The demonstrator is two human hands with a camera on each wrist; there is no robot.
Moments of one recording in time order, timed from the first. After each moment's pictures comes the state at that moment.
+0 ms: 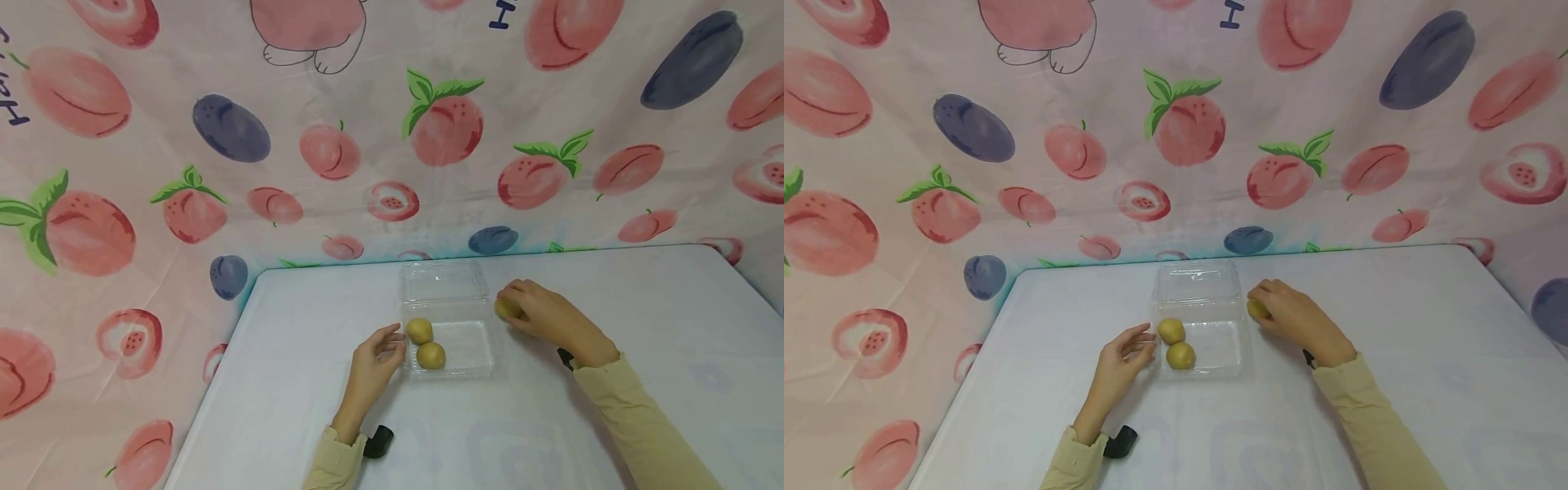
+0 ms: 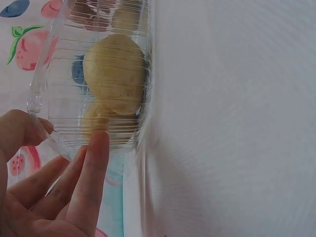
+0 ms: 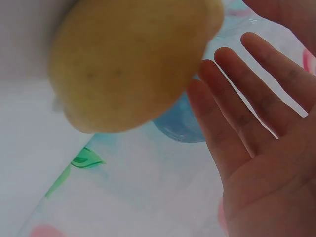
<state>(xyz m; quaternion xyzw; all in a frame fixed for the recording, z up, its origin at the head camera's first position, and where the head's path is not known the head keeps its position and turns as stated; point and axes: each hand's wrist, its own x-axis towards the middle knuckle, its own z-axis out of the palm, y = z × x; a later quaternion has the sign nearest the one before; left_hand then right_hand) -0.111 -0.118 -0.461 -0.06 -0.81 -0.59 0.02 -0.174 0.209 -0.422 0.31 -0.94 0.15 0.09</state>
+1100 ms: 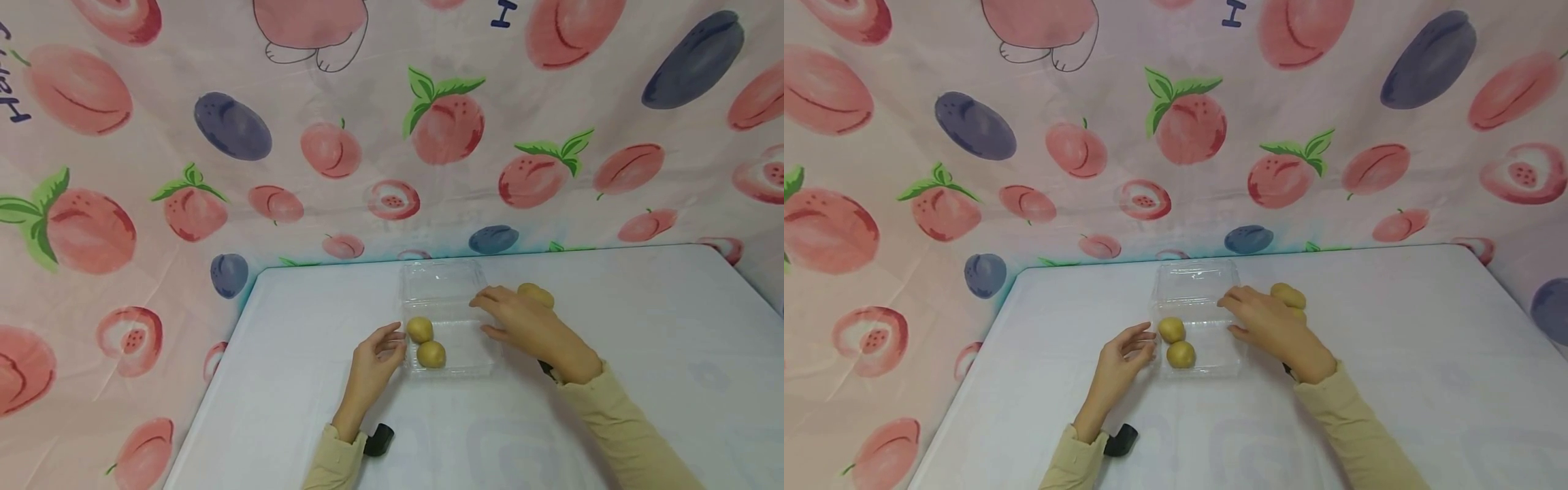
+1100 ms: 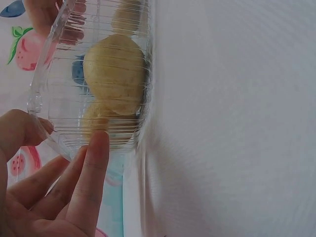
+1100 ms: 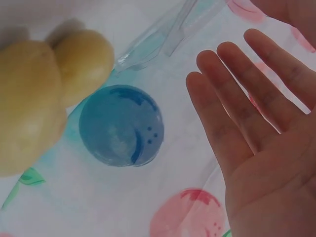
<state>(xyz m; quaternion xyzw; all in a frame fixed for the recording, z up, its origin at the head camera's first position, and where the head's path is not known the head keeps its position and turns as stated) -0.111 -0.119 -0.461 -0.06 -0.80 -0.59 0.02 -0.154 0.167 -0.403 0.37 -0.91 0.11 0.13</state>
